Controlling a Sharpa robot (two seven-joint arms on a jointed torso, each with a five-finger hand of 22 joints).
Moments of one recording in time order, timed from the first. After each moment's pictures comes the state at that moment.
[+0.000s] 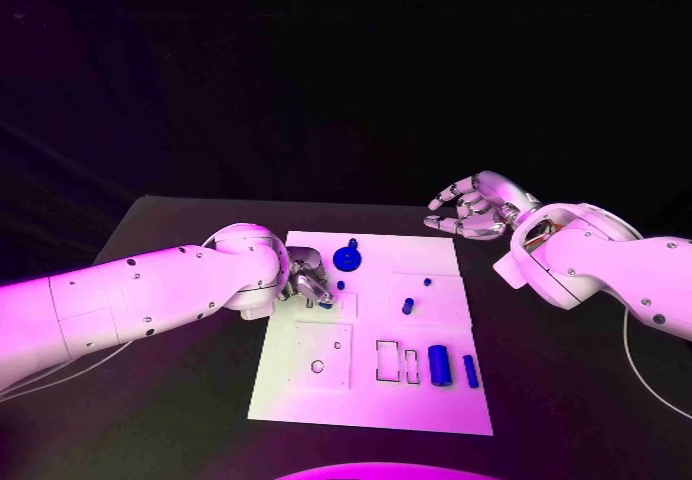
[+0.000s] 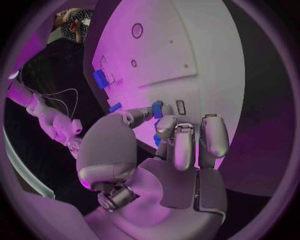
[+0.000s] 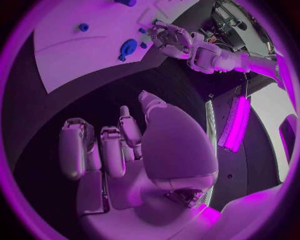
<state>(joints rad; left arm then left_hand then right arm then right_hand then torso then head) 1.20 -0.74 -0.04 1.48 -1.15 0.16 -0.52 0.99 -0.18 0.82 0.17 0.20 0.82 0.05 0.87 0.80 1.30 -0.04 1.25 1.00 1.46 -0.08 1.51 1.31 0.08 1.32 0.03 1.42 1.22 1.37 -0.85 -0.16 1.57 -0.96 -0.49 -0.11 1.35 -0.16 0.24 0.29 0.22 0.87 0.16 0.24 0.40 1.33 0.08 1.26 1.29 1.47 0.00 1.53 1.31 0.03 1.46 0.11 1.36 1.31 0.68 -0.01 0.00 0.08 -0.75</state>
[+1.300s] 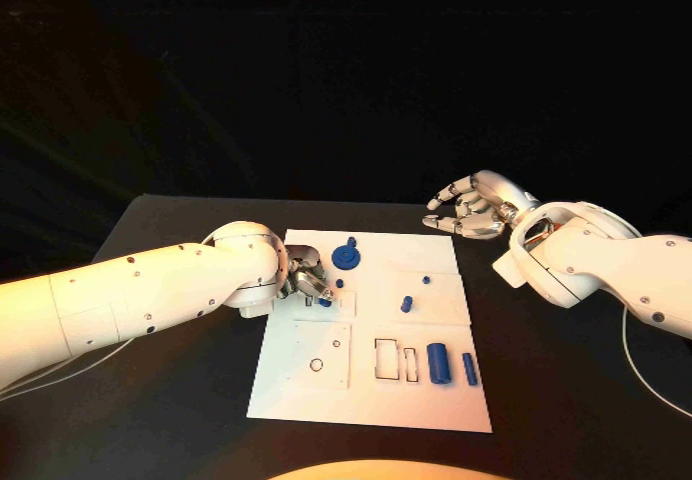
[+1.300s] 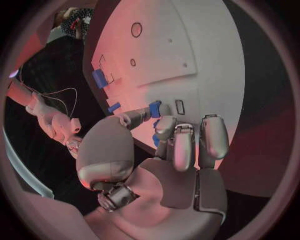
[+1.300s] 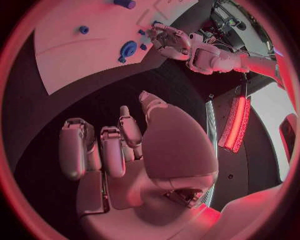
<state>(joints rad) 1.20 -0.73 -0.05 1.47 -1.14 0.16 -0.53 0.90 -0.17 0.82 0.14 0.19 0.87 0.02 0.86 0.80 1.31 -0.04 1.26 1.00 1.47 -0.08 1.52 1.31 0.08 1.33 0.02 1.42 1.23 1.37 -0.85 -0.16 1.58 -0.96 -0.48 -0.12 1.34 -0.16 0.25 0.29 0.22 0.87 0.16 0.24 0.40 1.33 0.08 1.26 1.29 1.47 0.00 1.53 1.31 0.03 1.46 0.11 1.36 1.31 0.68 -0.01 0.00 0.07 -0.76</state>
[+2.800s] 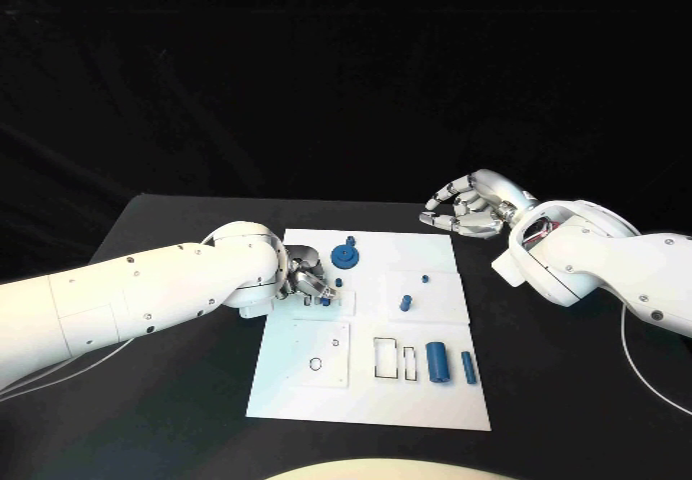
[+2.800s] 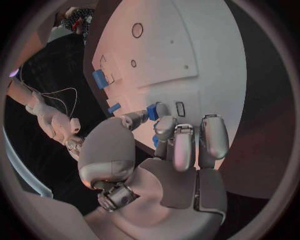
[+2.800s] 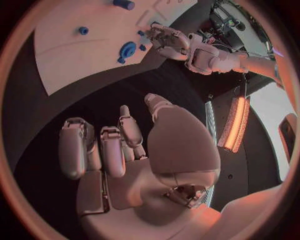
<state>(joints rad) 1.20 -0.73 -0.05 1.47 -1.13 0.17 -0.53 0.88 -0.17 0.66 0.22 0.19 0.88 0.02 0.85 0.80 1.31 -0.04 1.26 1.00 1.47 -0.08 1.52 1.31 0.08 1.33 0.02 1.42 1.23 1.37 -0.85 -0.16 1.58 -0.96 -0.47 -0.11 1.23 -0.17 0.23 0.29 0.34 0.87 0.16 0.26 0.40 1.33 0.08 1.26 1.29 1.47 0.00 1.53 1.31 0.03 1.46 0.11 1.35 1.31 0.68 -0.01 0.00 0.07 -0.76</state>
